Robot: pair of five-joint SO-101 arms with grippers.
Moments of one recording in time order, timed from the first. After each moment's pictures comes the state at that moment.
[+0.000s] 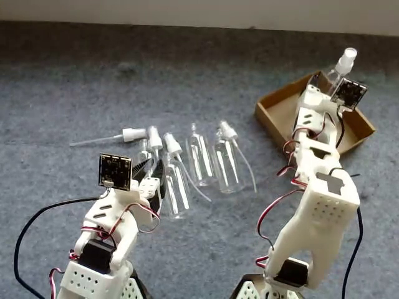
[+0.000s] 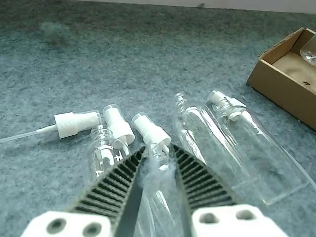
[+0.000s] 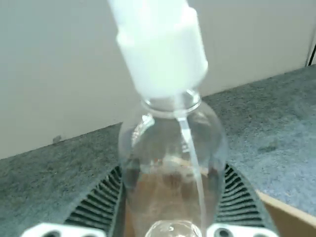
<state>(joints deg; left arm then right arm) 13.9 -103.5 96.0 39.9 16.9 12.6 33.1 15.8 -37.0 -8.7</state>
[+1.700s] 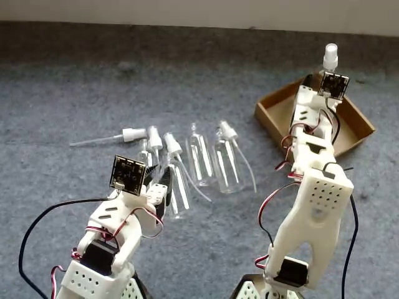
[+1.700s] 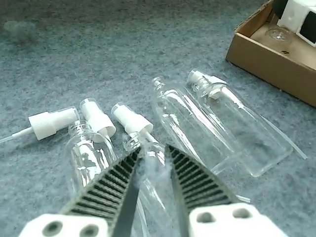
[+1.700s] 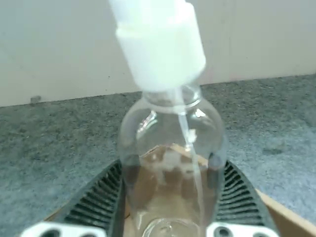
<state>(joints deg) 18.1 -103.5 96.0 42.6 12.6 12.2 46.9 1.1 -32.1 1.7</state>
